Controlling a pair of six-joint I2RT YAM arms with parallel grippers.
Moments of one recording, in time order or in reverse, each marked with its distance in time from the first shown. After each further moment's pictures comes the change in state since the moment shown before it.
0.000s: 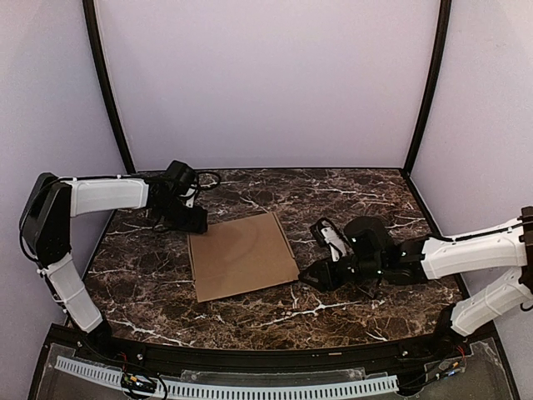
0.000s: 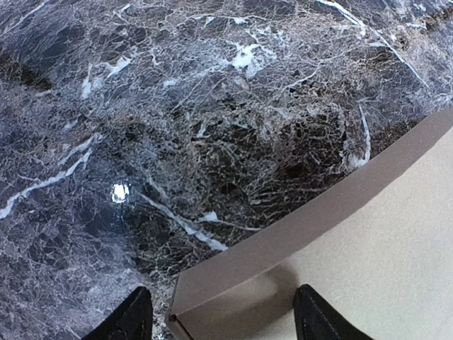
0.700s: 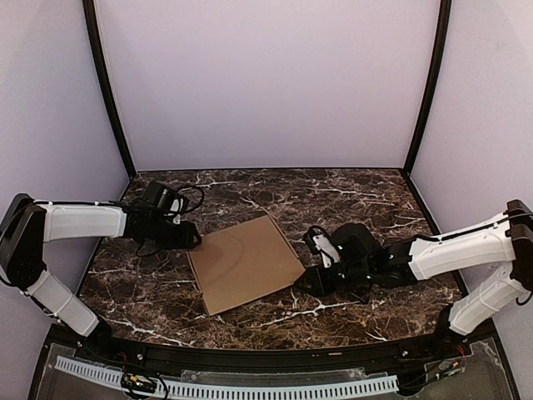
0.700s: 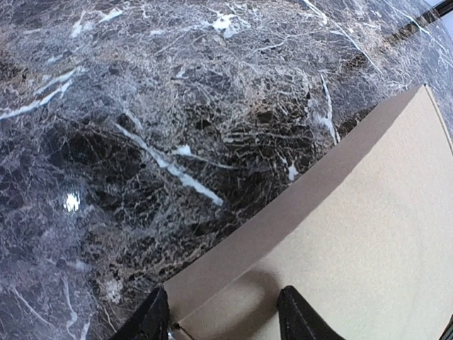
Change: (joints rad) left arm 0.010 -0.221 -0.343 0.251 0.150 -0.111; right arm 0.057 0.107 0.041 -0.021 0.051 0.061
